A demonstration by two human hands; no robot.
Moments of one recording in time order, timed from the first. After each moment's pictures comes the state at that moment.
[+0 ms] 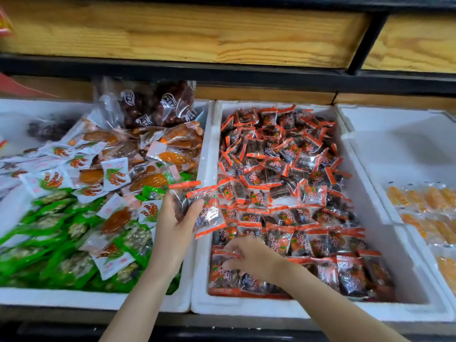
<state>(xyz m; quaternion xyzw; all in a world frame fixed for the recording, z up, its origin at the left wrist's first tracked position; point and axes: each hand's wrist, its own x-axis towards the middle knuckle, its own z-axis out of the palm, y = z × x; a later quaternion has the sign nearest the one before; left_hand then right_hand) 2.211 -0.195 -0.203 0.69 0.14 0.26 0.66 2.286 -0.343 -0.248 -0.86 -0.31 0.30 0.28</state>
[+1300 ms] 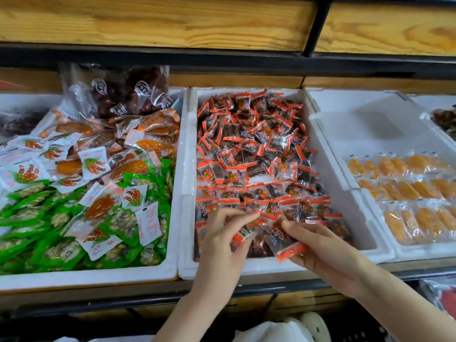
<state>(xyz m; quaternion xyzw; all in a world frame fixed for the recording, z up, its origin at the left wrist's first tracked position) 2.168 -0.289 -0.224 0.86 -0.05 0.26 0.43 2.213 -0.463 -0.177 -0.59 0.05 0.33 0.74</state>
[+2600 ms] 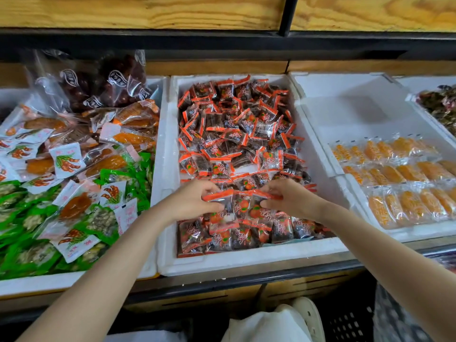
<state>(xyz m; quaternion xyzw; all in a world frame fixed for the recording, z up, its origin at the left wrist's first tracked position) 2.258 -0.239 -0.198 0.93 -0.01 -0.12 0.36 2.310 -0.468 -0.202 -0.92 -0.22 0.18 0.28</state>
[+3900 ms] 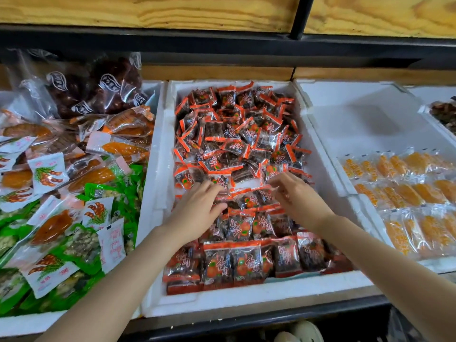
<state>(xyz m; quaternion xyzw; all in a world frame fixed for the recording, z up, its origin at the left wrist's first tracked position) 2.303 -0.243 -0.240 0.98 -0.09 0.06 0.19 2.362 -0.474 -0.226 -0.93 -0.27 -0.04 0.23</state>
